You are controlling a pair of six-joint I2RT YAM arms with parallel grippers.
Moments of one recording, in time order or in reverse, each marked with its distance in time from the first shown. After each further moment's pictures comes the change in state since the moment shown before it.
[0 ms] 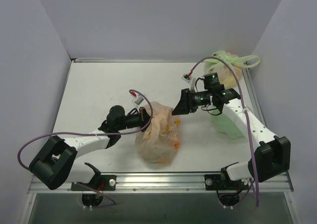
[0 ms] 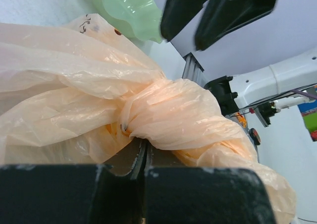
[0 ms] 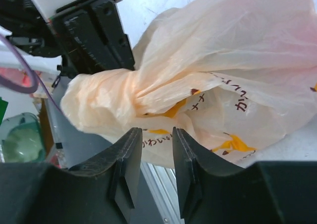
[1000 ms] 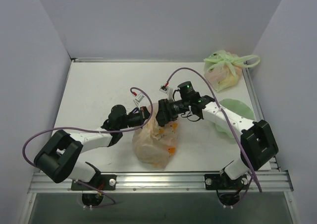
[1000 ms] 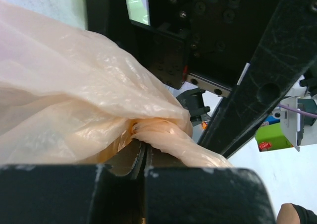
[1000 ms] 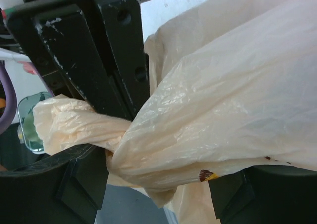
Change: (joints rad) left arm -0.003 0.076 0.008 0.082 0.032 -0.246; right arm 0.251 0.148 -0.137 0.338 0.048 0.249
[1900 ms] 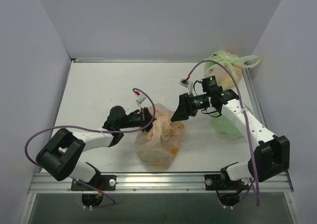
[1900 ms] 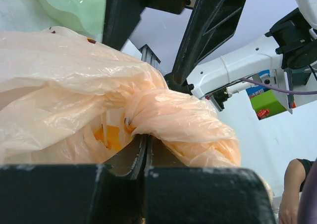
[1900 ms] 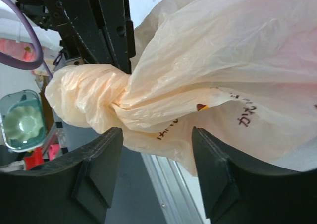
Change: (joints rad) left arm -0.002 0.027 0.000 0.179 0.129 0.007; right arm -0.231 -0.126 0.090 -0.356 -0.096 -0.292
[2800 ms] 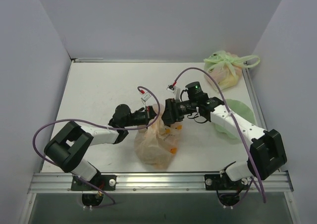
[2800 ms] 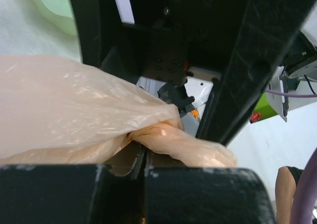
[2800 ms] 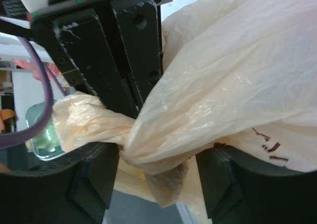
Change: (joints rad) left arm -0.037 0.111 0.062 0.059 -0.020 -0.047; right arm 0.181 0.026 -0.098 0.282 0.074 0.303
